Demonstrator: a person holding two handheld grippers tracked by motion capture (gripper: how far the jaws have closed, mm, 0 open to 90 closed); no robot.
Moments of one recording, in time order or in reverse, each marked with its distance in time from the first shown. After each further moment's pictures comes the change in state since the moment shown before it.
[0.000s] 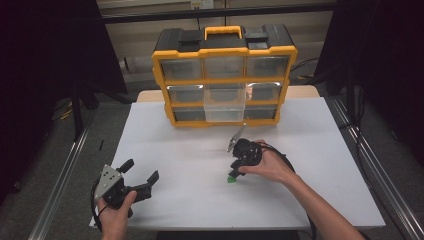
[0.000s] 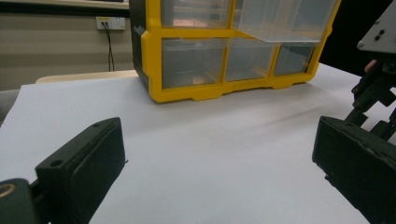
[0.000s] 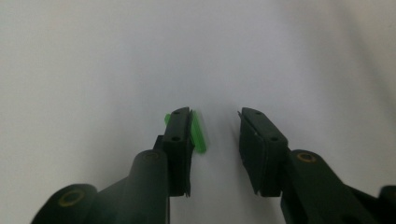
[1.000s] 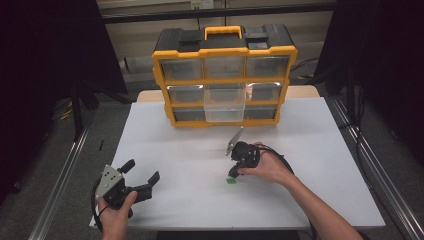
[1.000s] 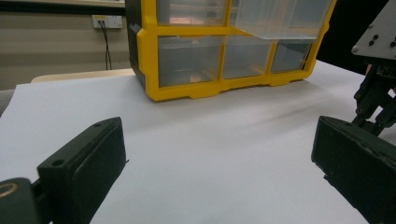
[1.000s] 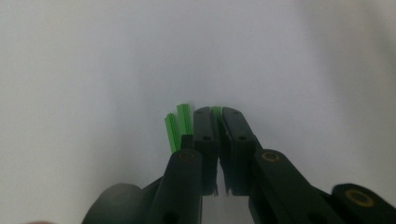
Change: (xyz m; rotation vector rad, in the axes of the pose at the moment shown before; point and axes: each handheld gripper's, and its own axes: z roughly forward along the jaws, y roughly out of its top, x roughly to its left) left arm -0.001 0.000 0.000 0.008 -0.013 0.012; right arm 0.002 0.000 0.008 0.025 0.017 -0.023
